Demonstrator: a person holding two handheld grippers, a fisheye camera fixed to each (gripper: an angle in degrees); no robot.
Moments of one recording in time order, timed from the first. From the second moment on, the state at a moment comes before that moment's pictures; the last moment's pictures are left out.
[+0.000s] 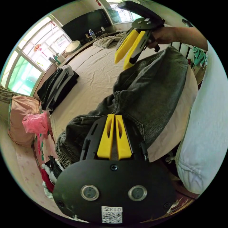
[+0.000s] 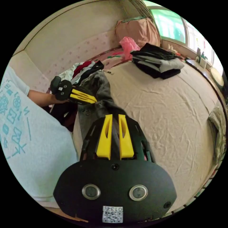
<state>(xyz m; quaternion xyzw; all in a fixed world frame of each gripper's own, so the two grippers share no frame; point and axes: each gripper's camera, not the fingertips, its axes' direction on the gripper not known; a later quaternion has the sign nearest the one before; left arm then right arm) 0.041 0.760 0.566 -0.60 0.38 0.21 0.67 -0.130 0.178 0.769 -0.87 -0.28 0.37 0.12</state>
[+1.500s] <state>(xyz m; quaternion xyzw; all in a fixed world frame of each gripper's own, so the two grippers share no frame) -0.083 0.821 0.599 -0.70 0.24 0.04 0.67 -0.141 0.280 0.715 -0.89 -0.19 0.40 0.07</state>
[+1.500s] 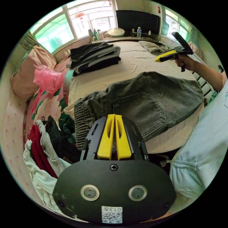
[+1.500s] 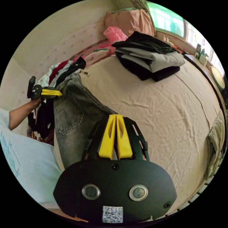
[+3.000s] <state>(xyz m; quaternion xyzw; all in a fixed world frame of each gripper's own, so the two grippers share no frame) 0.224 0.989 0.638 -0.59 0.57 0.22 0.52 0.118 -0.201 0.849 -0.95 0.24 0.17 -0.04</state>
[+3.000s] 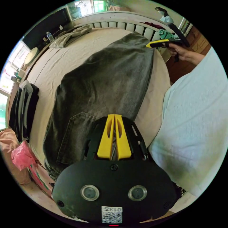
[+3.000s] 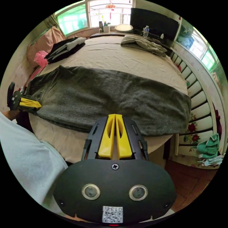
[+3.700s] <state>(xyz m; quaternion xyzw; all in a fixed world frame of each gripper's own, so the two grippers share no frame) 0.582 1.010 0.792 -0.43 0.70 0.15 0.55 0.414 -0.565 0.784 -0.59 0.69 0.40 0.15</state>
